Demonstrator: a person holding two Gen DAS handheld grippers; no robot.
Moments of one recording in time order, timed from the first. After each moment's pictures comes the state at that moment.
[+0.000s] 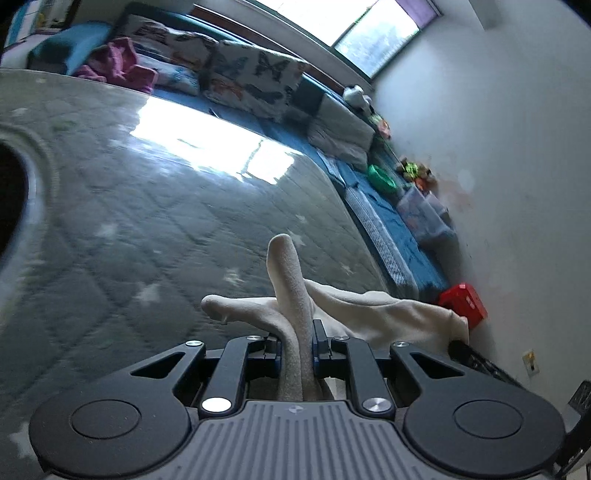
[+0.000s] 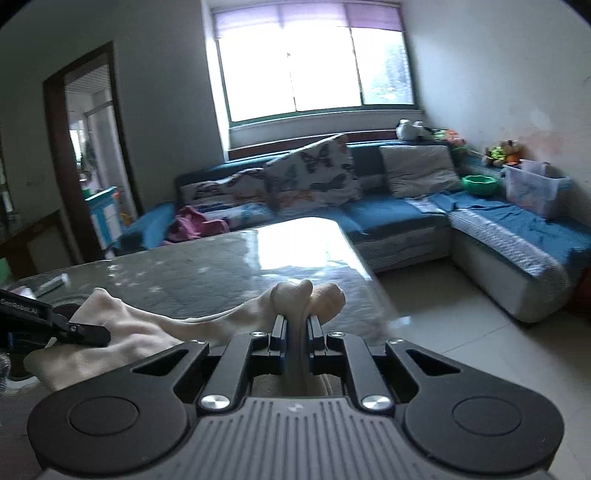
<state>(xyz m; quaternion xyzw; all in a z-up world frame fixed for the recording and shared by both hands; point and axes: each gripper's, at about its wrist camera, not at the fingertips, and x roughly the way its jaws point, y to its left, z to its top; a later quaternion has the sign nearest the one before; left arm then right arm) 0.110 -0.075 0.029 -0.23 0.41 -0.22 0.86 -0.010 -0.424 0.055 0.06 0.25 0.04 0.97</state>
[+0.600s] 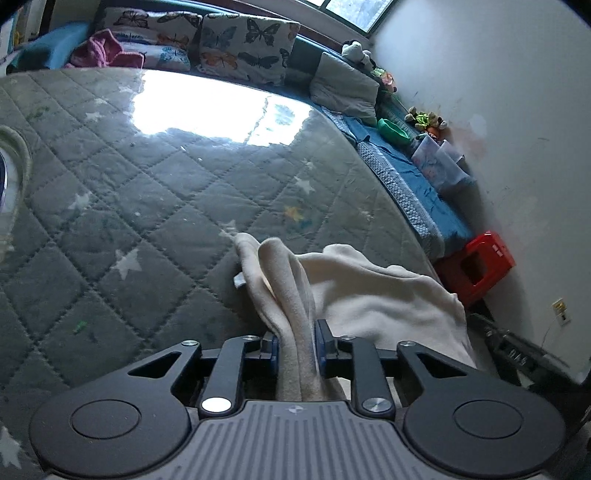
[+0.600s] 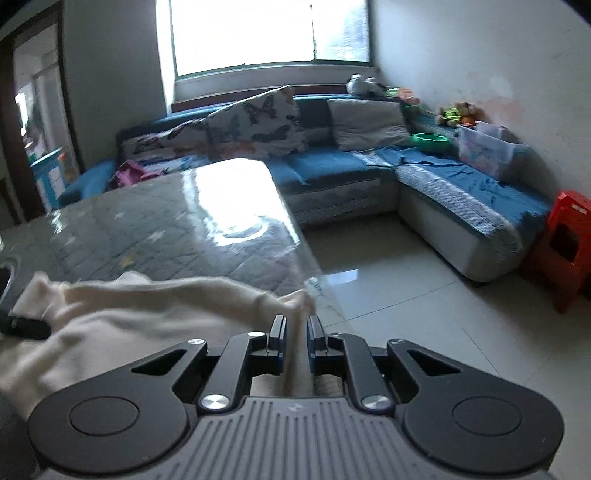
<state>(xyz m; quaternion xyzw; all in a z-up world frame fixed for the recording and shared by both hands) 0.112 -0.102 0.000 -0.15 0.45 -0.22 0.85 0.010 -0.458 0.004 0.05 0.32 -0.04 0.95</state>
